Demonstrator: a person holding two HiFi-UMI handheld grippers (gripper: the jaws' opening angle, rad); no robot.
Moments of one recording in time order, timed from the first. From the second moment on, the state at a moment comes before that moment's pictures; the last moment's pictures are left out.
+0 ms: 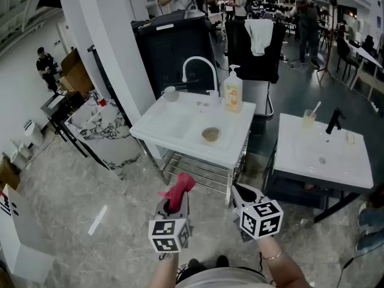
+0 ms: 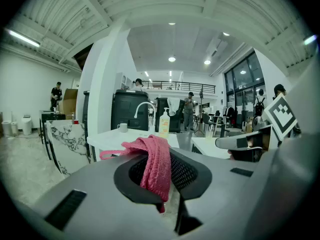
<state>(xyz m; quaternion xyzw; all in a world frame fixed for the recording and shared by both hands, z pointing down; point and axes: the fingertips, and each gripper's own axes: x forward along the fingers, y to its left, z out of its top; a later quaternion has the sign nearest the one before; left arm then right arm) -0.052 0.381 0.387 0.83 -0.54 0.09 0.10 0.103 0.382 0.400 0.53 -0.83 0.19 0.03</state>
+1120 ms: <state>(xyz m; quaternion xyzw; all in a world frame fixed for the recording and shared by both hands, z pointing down) -0.057 0.309 0.406 0.82 -0.55 0.09 0.12 0.098 0.312 0.407 0.51 -0.83 0.21 0.02</state>
